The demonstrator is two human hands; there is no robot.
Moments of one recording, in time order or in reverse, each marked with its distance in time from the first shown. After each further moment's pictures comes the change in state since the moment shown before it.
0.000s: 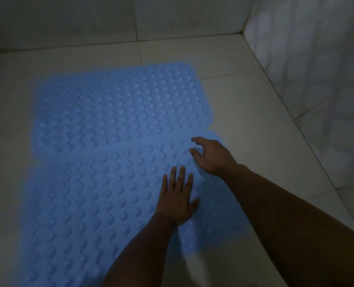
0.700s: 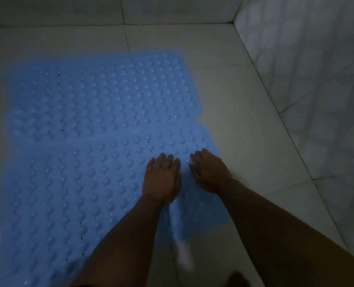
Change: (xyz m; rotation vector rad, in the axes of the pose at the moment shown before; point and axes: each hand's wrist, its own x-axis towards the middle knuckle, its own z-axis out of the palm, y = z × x) left_hand 0.026 0.008 -0.043 -0.021 -0.038 -0.084; right_hand -0.054 0.050 0.032 -0.397 -0.044 -0.092
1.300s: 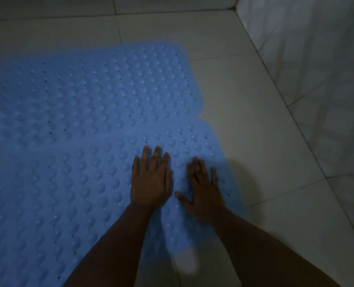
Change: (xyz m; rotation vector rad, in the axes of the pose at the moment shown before) left_hand 0.006 -0.034 0.023 0.029 0.282 -0.037; right_hand -0.027 -0.018 0.084 -0.003 -0.015 0.050
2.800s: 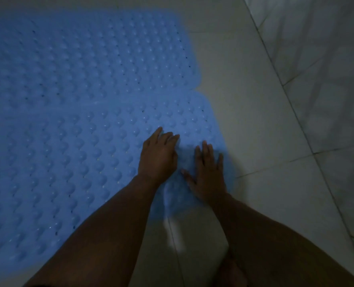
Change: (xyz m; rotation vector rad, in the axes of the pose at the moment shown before) left_hand -0.017 0.033 -0.011 -0.241 -0.137 0.050; right_hand -0.048 0.012 0.016 -0.078 0.111 0.144
